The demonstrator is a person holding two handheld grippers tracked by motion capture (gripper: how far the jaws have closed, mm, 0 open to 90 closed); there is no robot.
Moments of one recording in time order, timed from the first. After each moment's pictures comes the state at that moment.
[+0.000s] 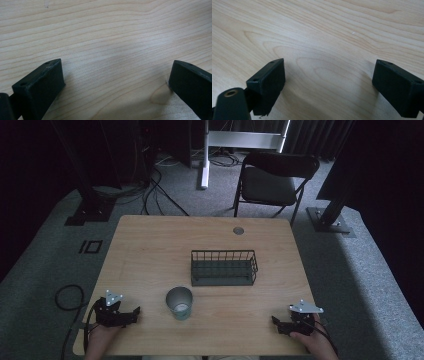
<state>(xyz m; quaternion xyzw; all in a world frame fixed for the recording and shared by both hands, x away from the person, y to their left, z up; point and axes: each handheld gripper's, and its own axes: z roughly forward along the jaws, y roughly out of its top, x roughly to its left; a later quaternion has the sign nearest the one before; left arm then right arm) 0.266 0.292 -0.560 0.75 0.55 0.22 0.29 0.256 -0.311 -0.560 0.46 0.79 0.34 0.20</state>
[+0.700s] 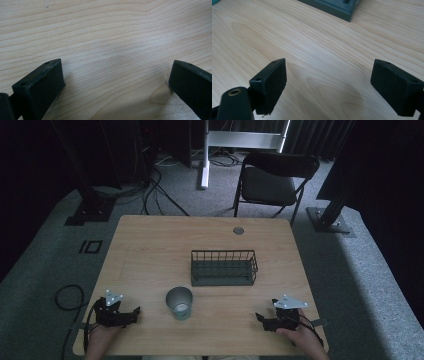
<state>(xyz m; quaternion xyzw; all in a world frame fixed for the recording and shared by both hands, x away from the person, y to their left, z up) 0.266 0.292 -0.560 0.75 0.55 0.22 0.29 0.267 -0.265 -0.546 0.40 0.81 0.38 0.18</state>
